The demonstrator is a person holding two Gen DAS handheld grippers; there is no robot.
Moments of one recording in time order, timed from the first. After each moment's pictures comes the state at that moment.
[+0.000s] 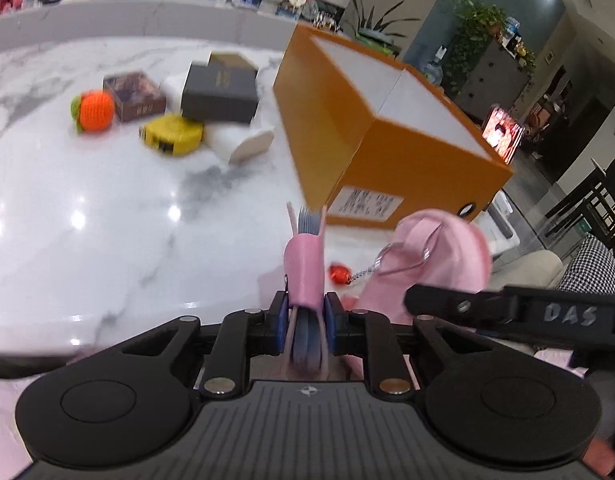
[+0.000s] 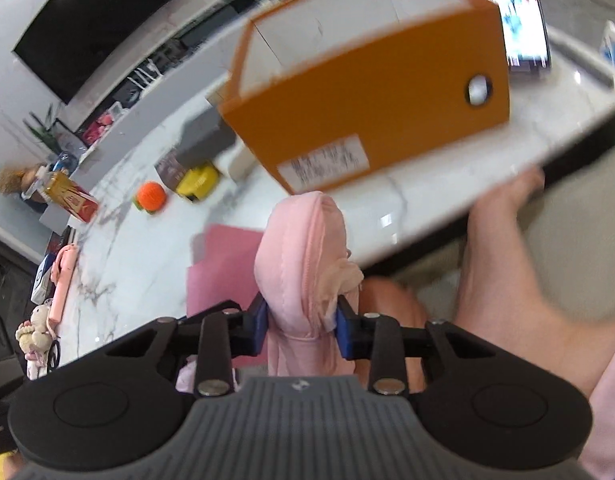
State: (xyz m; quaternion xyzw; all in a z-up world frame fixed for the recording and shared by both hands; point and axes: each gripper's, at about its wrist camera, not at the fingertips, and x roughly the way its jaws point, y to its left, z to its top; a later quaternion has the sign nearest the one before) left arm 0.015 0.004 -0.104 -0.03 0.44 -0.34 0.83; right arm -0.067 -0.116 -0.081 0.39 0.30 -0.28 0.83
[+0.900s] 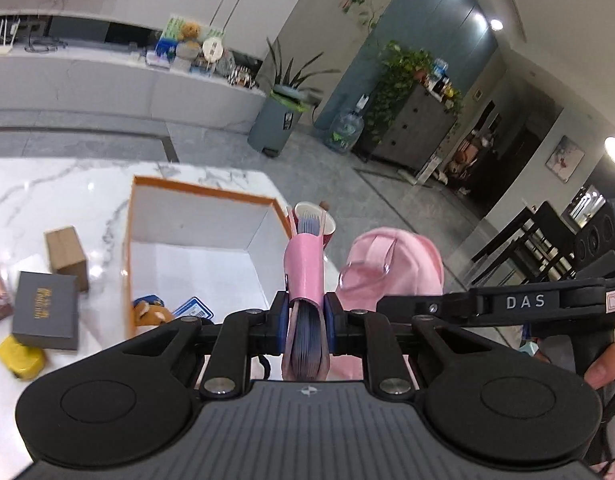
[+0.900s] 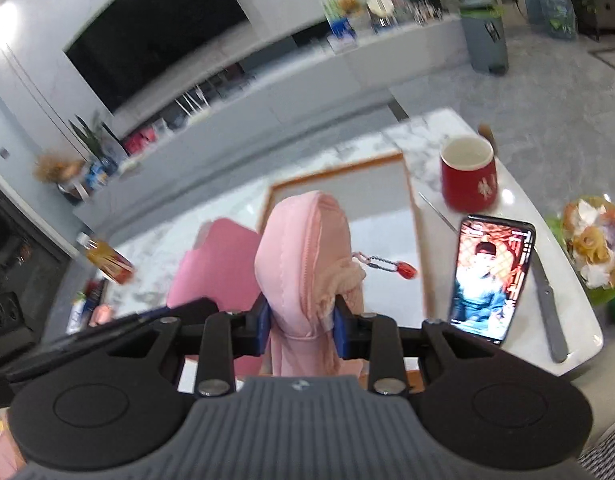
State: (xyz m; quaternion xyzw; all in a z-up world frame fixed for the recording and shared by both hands) left arm 0.105 -0.147 0.016 -0.08 0.38 -0.44 0.81; right arm -0.081 -0.313 0.084 0.34 0.30 -0.22 0.86
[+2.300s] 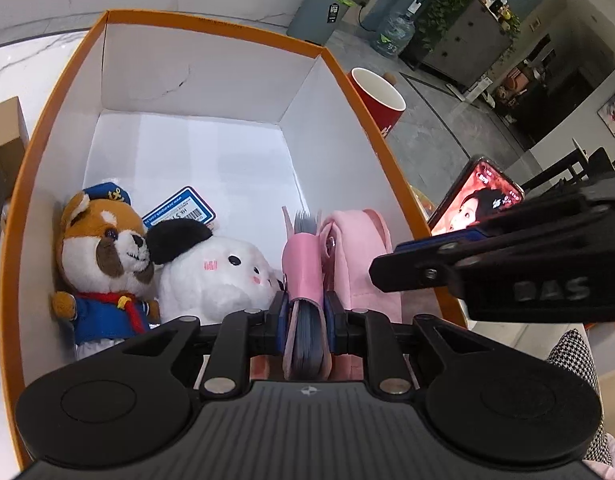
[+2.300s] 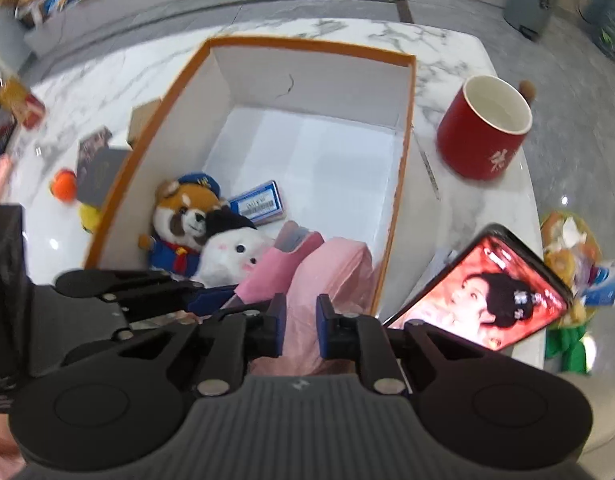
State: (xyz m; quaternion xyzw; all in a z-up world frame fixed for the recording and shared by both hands) left arm 0.129 -0.216 -0.088 -0.02 0.52 -0.40 0.76; right arm 0.009 -0.363 -0.002 0.19 0.54 -0.19 0.79
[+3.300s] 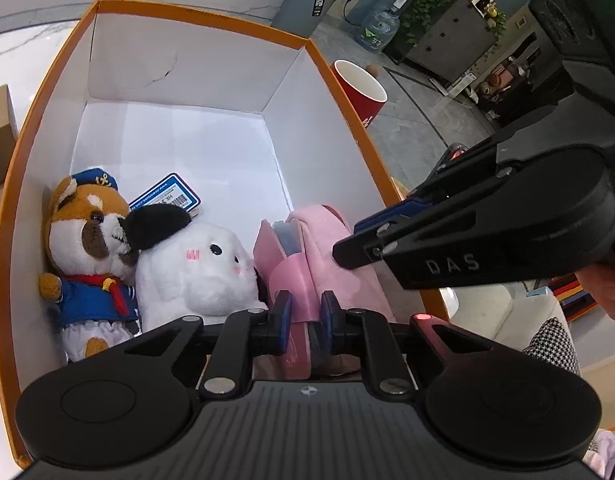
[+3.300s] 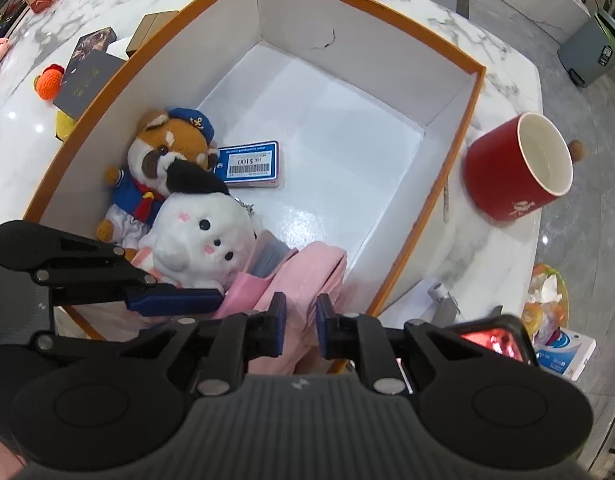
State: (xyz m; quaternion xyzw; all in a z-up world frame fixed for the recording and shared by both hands) left arm 0.127 -0.208 -0.086 -0.02 0.52 -0.43 0.74; right arm 0.046 -0.368 -0.025 0.09 0.64 -0.14 0.75
